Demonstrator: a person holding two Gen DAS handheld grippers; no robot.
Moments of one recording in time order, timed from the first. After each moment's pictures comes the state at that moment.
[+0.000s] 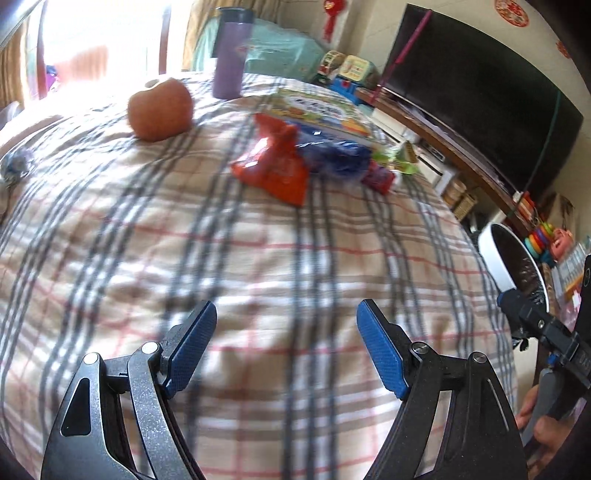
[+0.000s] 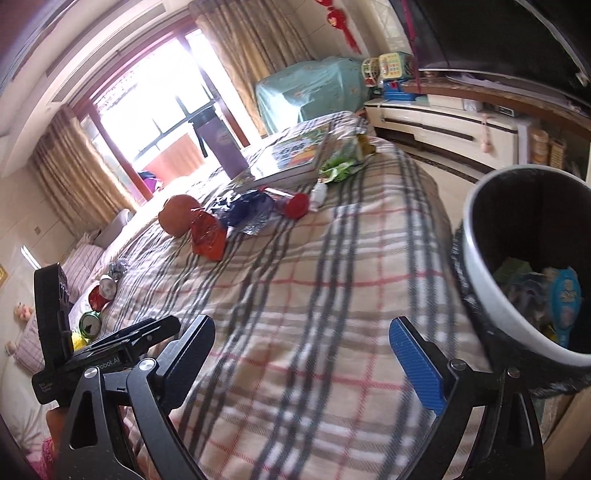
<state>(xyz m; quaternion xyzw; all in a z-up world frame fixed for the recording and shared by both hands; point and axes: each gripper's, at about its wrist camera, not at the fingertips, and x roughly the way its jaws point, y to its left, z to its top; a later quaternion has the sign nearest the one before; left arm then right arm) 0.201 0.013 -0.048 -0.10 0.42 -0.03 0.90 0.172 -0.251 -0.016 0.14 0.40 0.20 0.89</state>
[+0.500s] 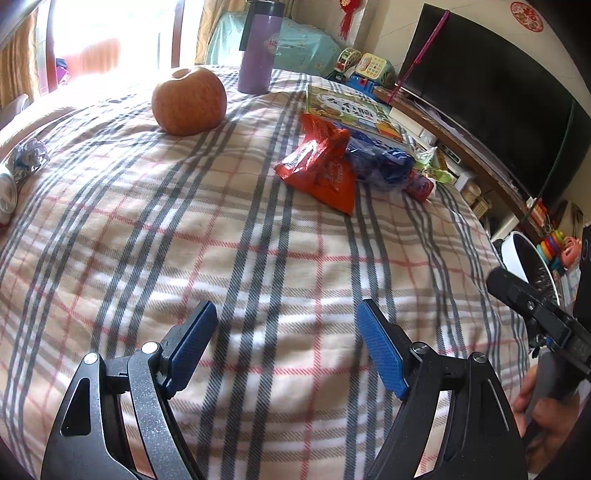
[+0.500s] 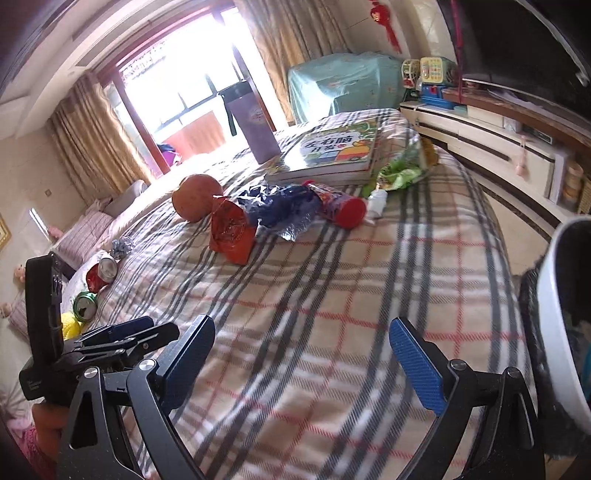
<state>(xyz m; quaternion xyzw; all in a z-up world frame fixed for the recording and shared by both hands) 0.218 0.044 -0.054 -0.10 0.44 -0.01 0.89 0.215 -0.199 -0.019 0.08 0.40 0.24 0.88</state>
